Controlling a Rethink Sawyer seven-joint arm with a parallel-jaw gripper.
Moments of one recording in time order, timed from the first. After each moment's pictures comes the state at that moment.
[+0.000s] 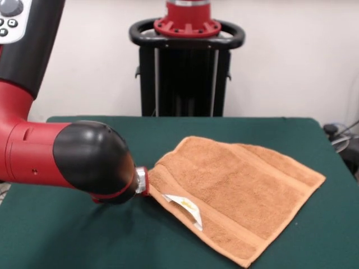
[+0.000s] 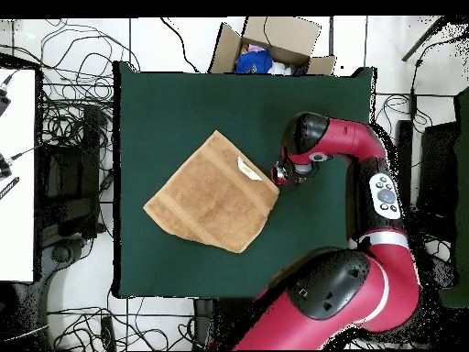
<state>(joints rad) -0.63 -0.12 0.48 0.94 -0.62 1.50 1.46</state>
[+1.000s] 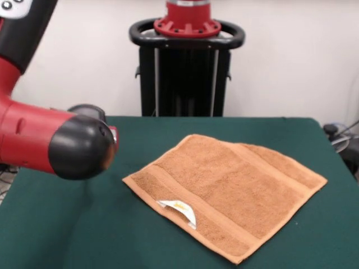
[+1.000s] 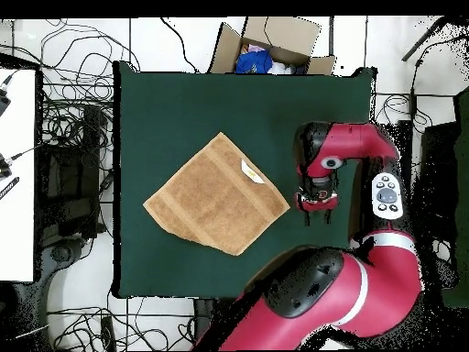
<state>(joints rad) -0.56 -0.17 0.28 0.91 -0.77 1.84 1.46</state>
